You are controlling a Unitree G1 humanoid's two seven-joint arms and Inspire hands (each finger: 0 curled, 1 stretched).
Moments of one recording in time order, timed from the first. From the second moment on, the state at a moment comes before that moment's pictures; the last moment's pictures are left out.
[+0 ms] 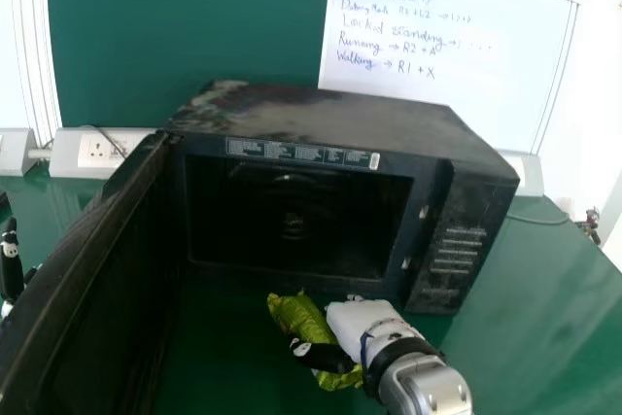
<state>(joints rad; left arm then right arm) 0.07 0.37 0.70 -0.15 -1.08 0.73 -0.10 -0.17 -0.18 0.30 -0.60 -1.50 0.17 1.17</state>
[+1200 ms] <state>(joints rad) 0.07 0.37 0.70 -0.16 -1.08 0.73 -0.10 -0.30 -0.16 0.30 -0.53 -1.51 0.21 1.19</state>
